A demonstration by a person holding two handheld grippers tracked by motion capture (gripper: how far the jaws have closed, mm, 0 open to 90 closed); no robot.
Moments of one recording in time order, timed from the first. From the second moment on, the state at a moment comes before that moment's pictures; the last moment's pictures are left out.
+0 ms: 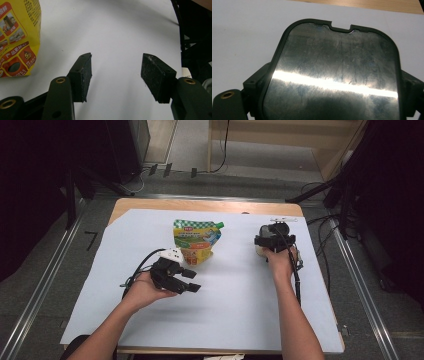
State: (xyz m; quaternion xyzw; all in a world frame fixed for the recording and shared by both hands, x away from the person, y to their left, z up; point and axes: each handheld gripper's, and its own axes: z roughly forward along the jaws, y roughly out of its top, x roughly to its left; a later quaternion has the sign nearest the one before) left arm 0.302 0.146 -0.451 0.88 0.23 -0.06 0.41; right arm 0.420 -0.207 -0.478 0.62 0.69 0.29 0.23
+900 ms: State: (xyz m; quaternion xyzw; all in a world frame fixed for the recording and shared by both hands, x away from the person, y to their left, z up) left arm 0.303 0.147 -0.452 0.88 0.23 -0.05 0.40; right arm 0.413 -0.214 -0.470 0.60 0.70 0.31 0.23
